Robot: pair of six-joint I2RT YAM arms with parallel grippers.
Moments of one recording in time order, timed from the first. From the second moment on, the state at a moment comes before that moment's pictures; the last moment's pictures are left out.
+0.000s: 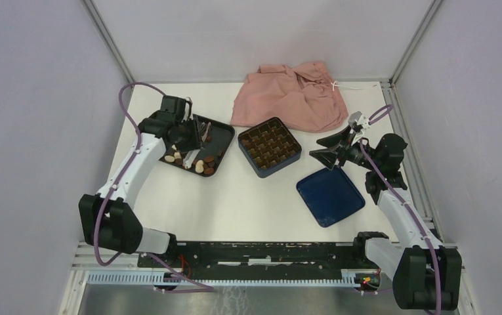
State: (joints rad) left arm -0.22 1.38 1.23 -0.80 0.08 -0.37; right arm -0.02 1.00 0.53 0.43 -1.07 0.17
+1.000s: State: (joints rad) left arm -0.21 1.56 1.30 -0.83 -0.04 -0.24; right arm -0.02 1.06 0.55 0.37 -1.09 0.10
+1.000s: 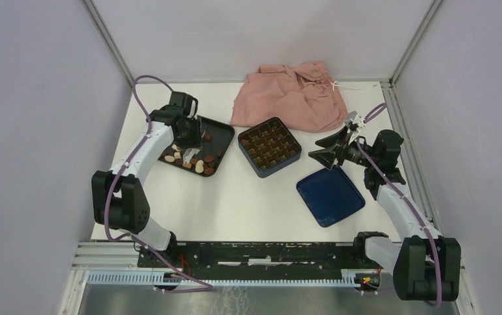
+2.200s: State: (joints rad) left arm -0.21 1.62 1.30 -0.81 0.03 -0.21; right arm -0.02 1.08 0.56 0.33 -1.09 0.06
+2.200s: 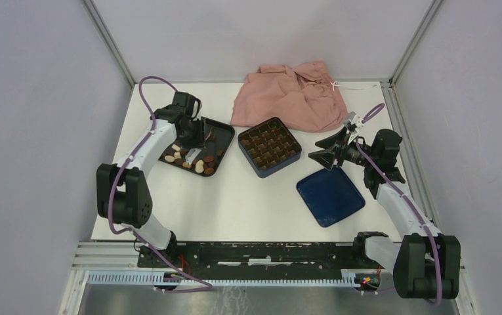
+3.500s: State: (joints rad) left arm -0.22 1.63 1.31 -0.81 0.04 -0.21; right arm -0.02 1.09 0.56 0.33 -1.10 0.06
